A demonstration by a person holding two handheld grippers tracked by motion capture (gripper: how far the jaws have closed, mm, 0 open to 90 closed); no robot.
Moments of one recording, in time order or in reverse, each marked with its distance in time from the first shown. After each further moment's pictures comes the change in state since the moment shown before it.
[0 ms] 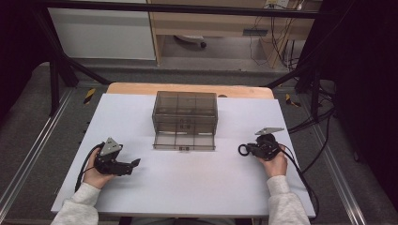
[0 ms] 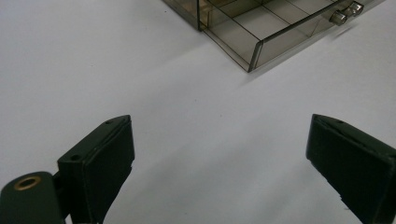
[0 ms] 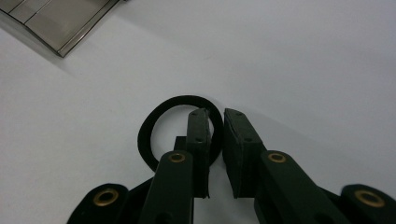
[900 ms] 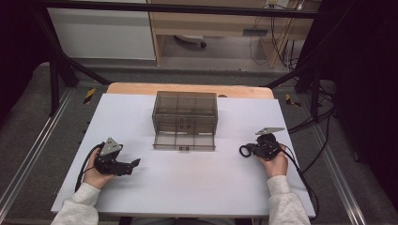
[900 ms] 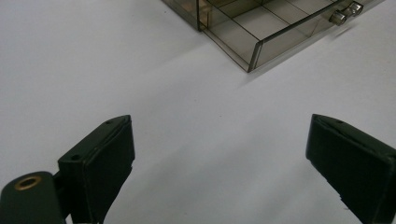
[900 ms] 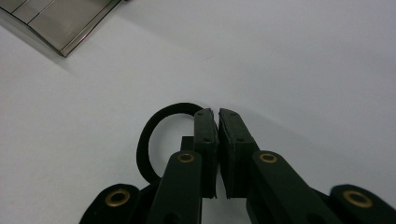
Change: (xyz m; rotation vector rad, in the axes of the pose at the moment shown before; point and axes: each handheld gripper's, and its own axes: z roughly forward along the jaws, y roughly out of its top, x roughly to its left) left arm 0.000 0.000 0.000 0.000 0.000 0.001; right arm -0.001 0.001 -0.002 0.002 0.004 -0.002
